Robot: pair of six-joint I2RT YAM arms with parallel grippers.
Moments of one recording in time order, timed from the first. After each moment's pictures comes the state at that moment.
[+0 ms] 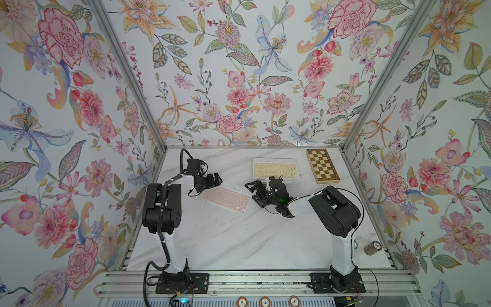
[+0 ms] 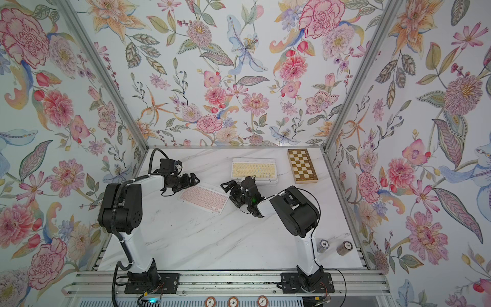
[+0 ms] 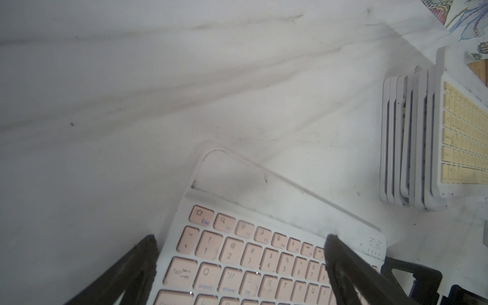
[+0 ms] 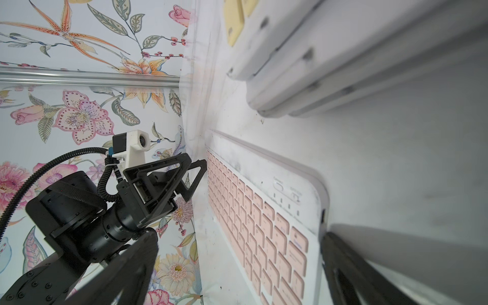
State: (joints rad) left arm -0.06 1.95 1.20 -0.26 0.38 -0.31; right arm 0.65 2.04 0.95 0.67 -0.29 1.32
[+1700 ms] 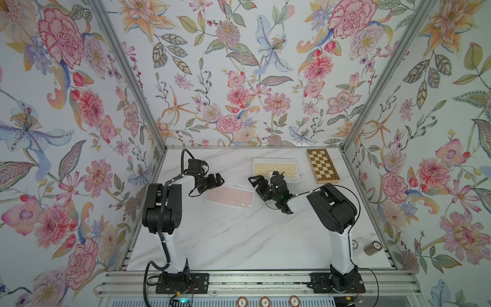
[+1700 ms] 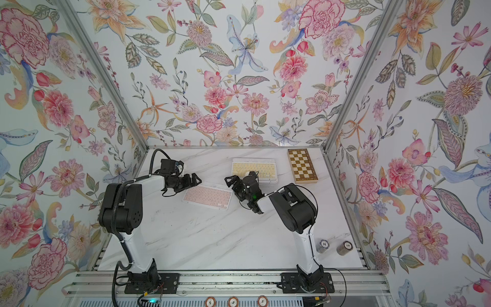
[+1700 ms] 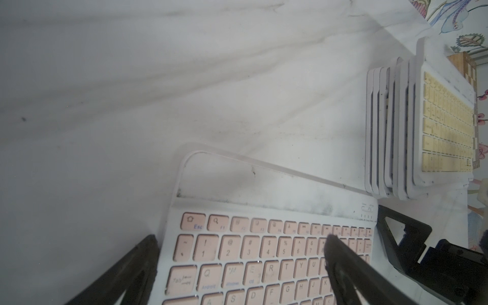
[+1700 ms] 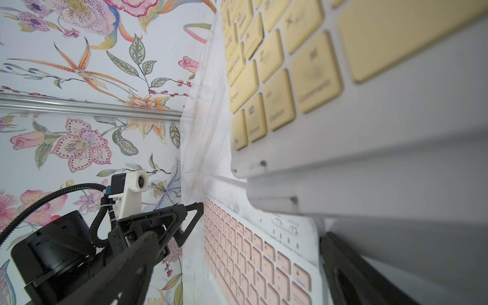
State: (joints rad) left arm -0.07 1.95 1.19 -0.26 0.43 -0.31; right arm 0.61 2.10 1.01 0.71 -0.19 1.24
